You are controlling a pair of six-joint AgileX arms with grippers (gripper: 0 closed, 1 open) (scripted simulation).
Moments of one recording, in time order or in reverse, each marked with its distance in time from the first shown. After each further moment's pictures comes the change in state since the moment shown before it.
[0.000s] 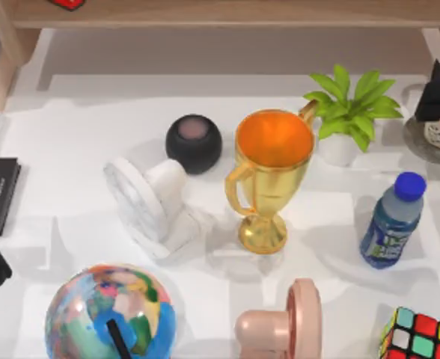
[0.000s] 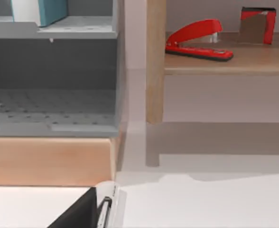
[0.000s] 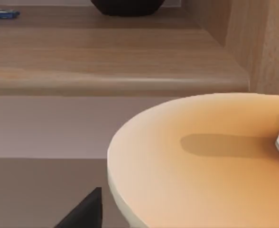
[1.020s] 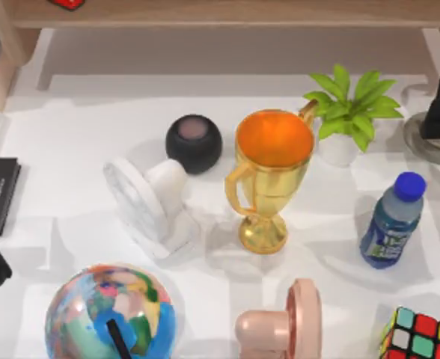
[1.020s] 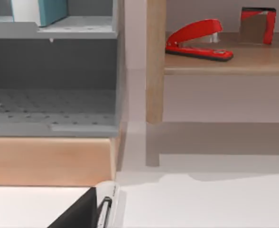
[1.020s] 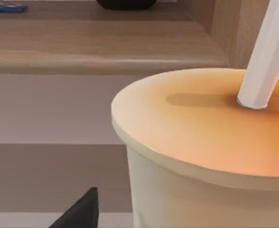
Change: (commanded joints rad) left arm 0.000 0.000 0.000 0.000 0.000 0.000; right arm 0.002 -0.070 -0.133 0.055 0.003 0.001
